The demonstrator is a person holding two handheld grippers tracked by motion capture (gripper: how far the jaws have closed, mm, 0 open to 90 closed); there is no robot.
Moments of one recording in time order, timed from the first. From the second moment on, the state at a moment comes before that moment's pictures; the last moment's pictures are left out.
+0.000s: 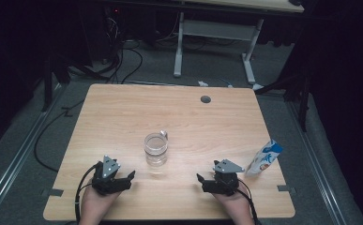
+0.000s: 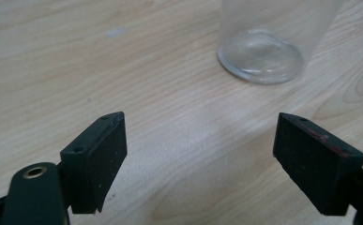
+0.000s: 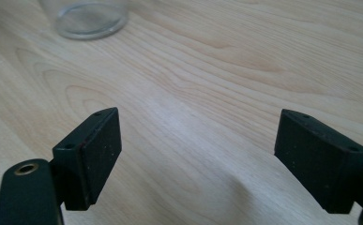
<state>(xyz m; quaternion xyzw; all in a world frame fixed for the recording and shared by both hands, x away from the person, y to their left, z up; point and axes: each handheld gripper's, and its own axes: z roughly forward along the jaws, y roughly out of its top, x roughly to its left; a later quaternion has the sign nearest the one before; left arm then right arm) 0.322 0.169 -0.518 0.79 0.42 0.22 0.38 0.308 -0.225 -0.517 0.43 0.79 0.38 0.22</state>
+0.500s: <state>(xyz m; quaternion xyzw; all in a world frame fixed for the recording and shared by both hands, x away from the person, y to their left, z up) 0.319 0.175 -0.515 0.78 0.44 0.20 0.41 0.305 -0.230 -0.517 0.44 0.78 0.39 0.21</state>
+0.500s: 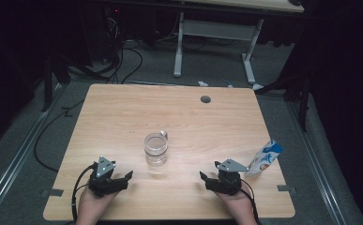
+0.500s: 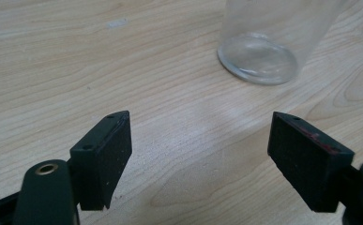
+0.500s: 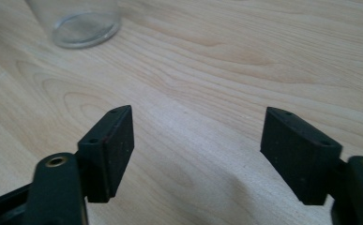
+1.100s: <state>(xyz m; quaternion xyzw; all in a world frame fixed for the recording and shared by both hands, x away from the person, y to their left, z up) 0.319 0.163 -0.503 0.76 0.44 0.19 0.43 0.302 -0.237 -0.521 0.44 0.78 0.39 0.22</state>
